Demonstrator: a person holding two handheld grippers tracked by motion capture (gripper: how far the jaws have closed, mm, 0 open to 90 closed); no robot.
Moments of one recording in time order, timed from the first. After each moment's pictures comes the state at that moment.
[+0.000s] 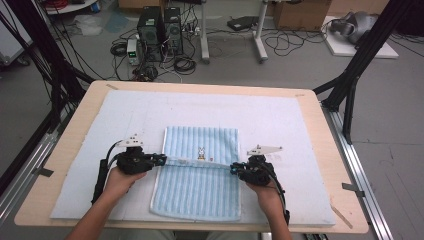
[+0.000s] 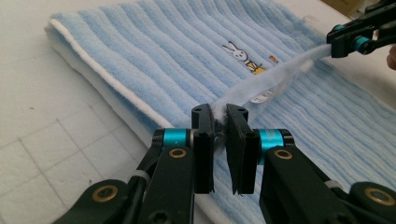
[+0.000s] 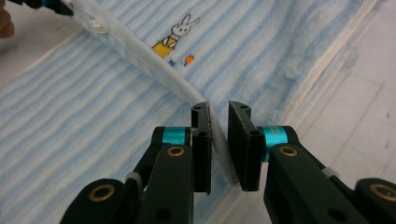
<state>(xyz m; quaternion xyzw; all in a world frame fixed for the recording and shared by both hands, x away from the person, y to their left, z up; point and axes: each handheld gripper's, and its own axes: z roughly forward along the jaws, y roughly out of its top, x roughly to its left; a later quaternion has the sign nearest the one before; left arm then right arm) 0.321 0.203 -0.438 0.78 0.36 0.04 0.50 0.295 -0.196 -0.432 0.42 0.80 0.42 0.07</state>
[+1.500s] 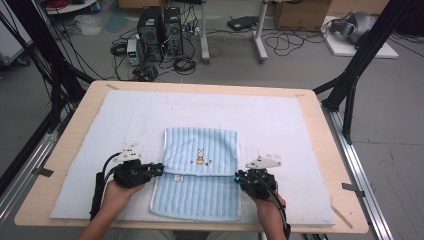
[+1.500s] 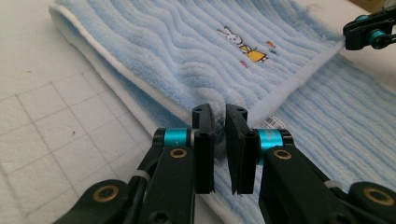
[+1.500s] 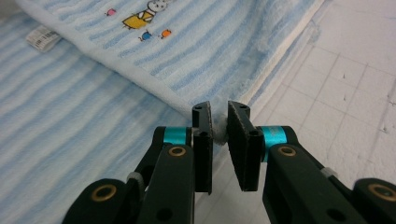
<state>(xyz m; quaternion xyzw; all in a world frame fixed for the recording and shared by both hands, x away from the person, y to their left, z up) 0.286 0.202 -0.439 0.78 0.38 0.08 0.49 0.259 -0.190 -0.429 0.44 0.80 0.37 0.16</state>
